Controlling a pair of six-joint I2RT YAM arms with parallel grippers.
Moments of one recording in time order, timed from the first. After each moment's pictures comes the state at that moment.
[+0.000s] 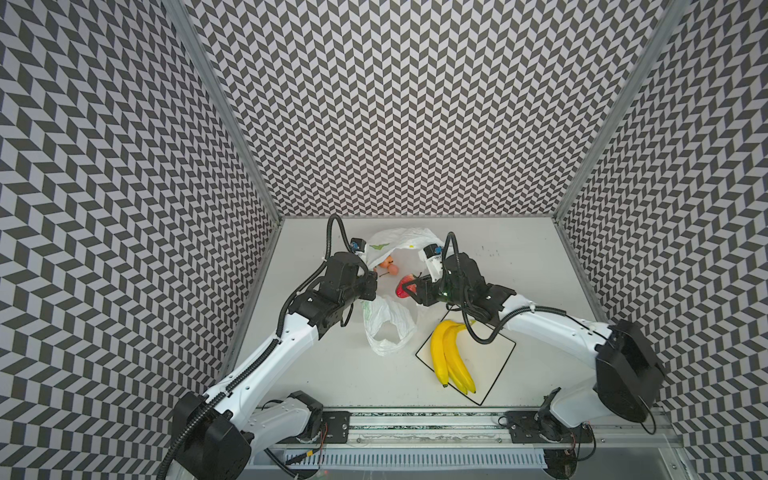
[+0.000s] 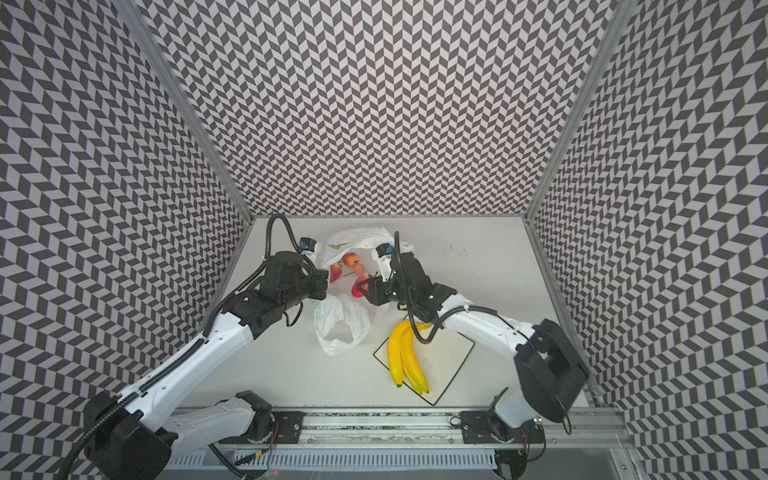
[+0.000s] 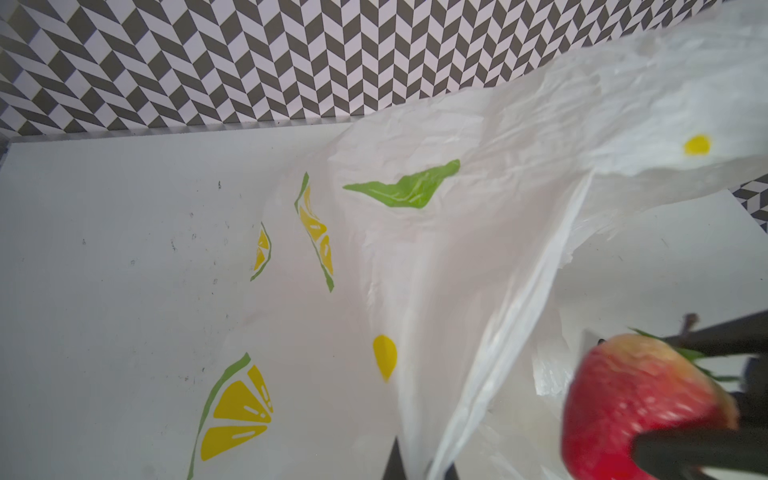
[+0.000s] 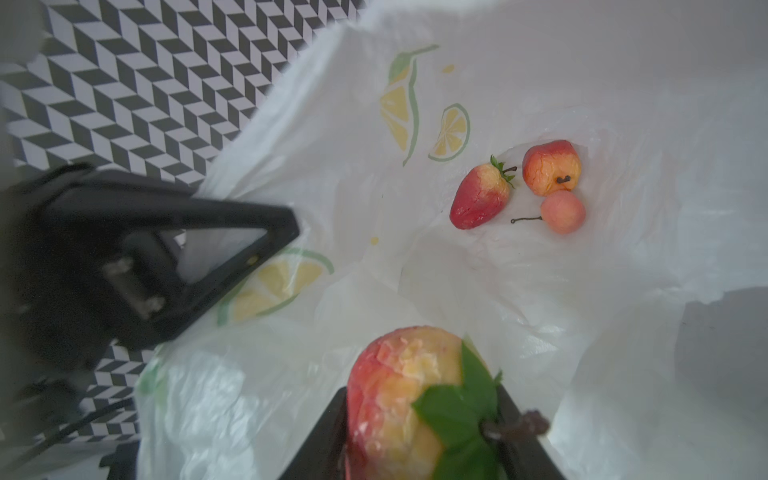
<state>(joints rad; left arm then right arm) -0.49 1.13 0.94 -0.40 -0.09 -0.23 0.76 1.45 1.01 -0.06 -0.25 0.47</state>
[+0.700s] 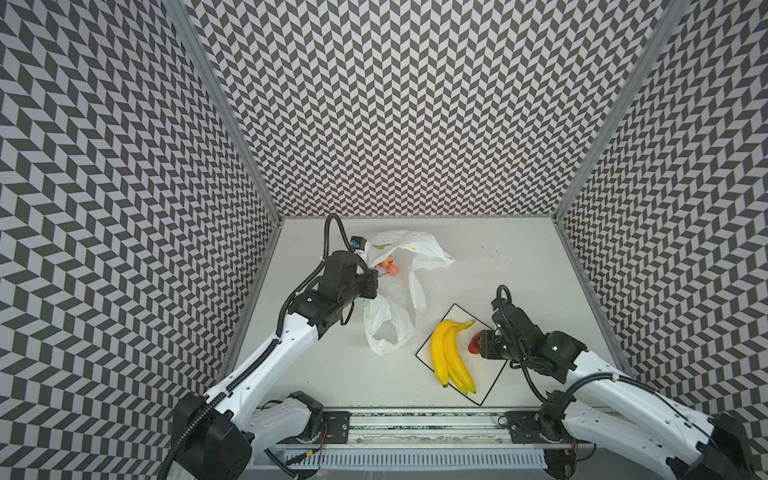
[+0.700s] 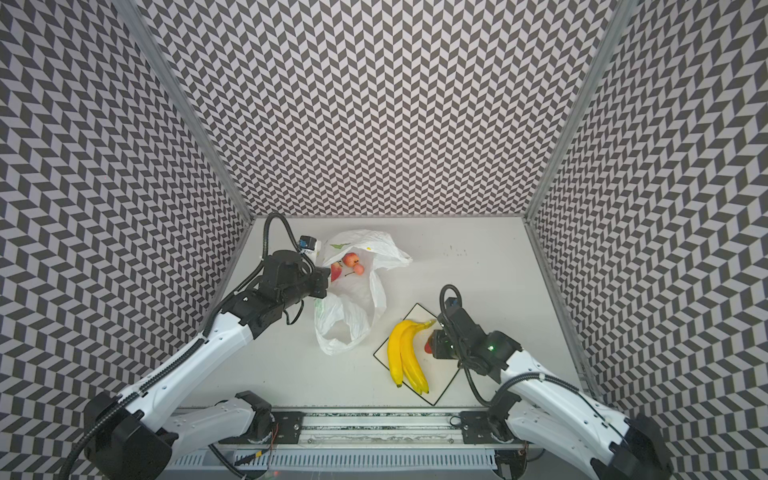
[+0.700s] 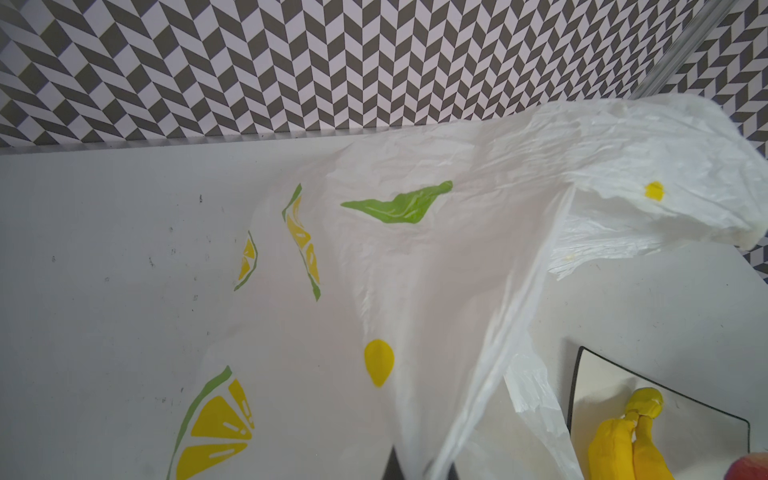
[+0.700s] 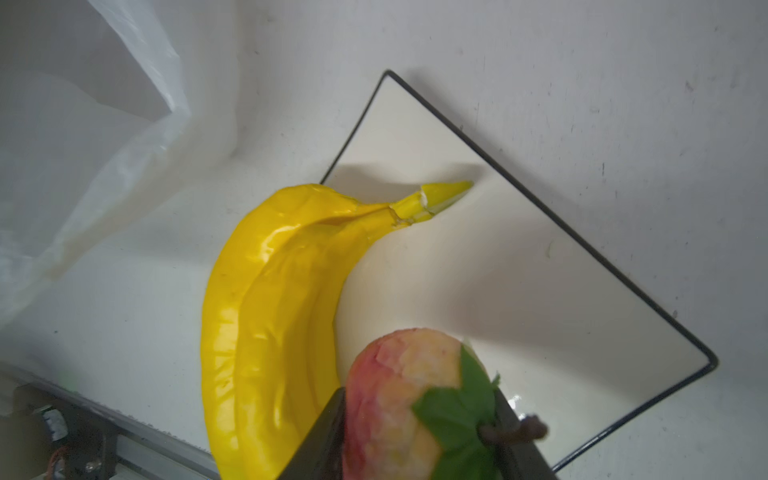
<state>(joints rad) -0.48 1.13 0.94 -0.37 -0.04 -0.23 0.71 0.92 0.58 -0.67 0.05 0.73</state>
